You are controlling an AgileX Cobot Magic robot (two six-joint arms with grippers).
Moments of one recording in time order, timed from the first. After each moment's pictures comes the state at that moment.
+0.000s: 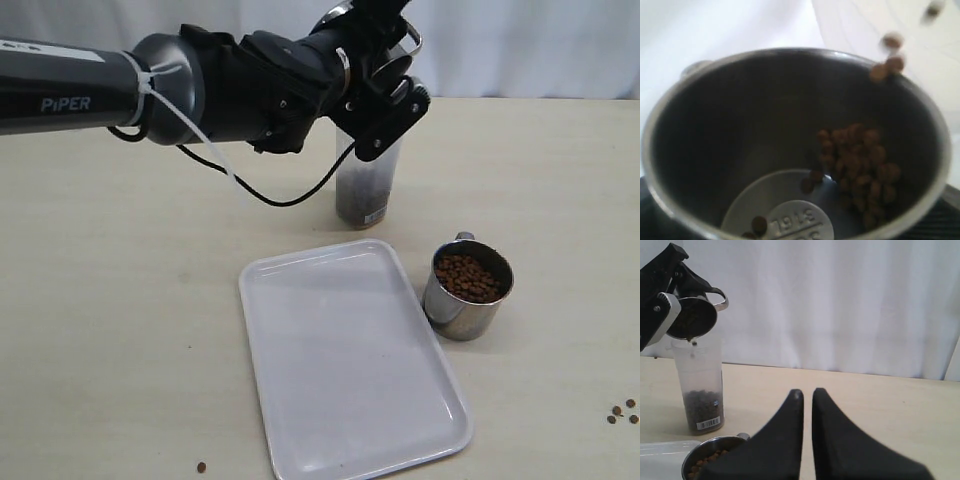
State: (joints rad) left arm -0.64 2.07 -1.53 1.74 0.45 0.29; right arm 0.07 0.00 0.00 0.01 0.11 -0.08
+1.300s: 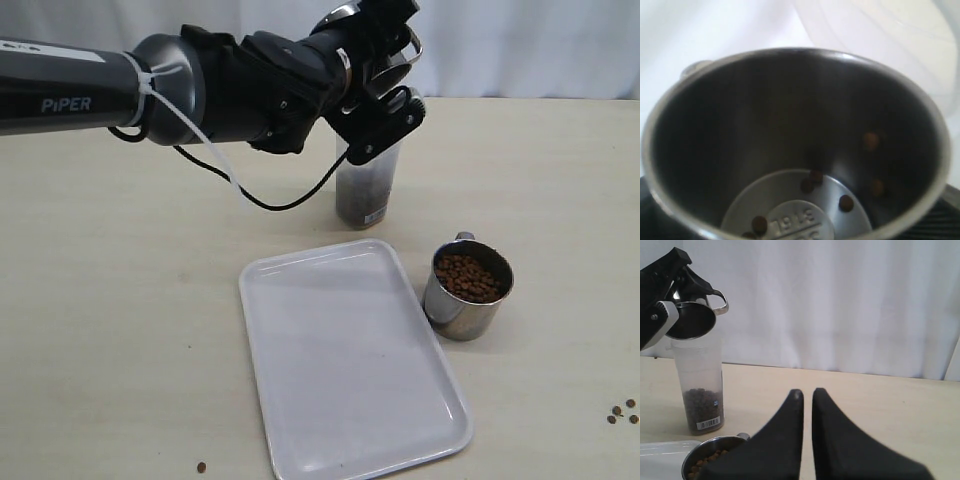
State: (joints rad) left arm -0.65 2.07 -1.53 1.74 0.45 0.41; right arm 0.07 0.00 0.00 0.01 0.11 -0.08
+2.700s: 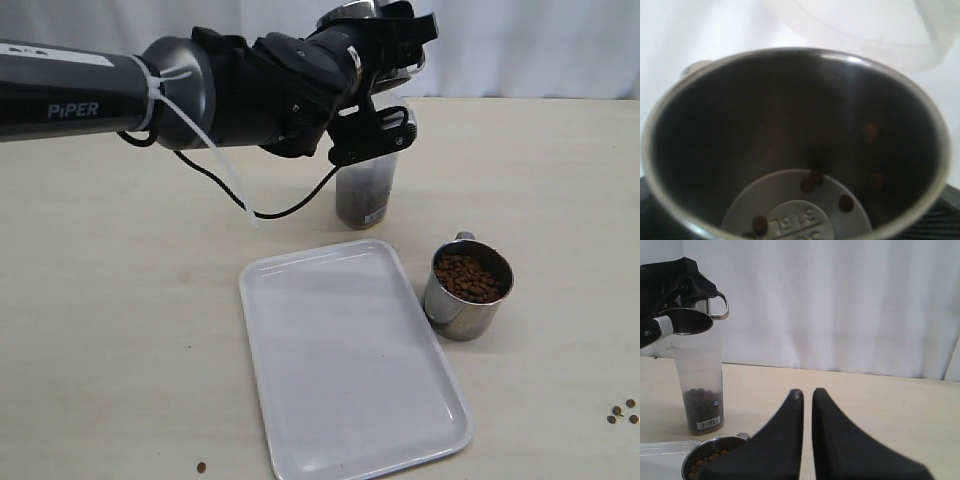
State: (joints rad) left arm -0.67 2.07 -1.54 1.74 0.50 0.73; right arm 0.07 0.00 0.00 0.01 0.11 -0.08
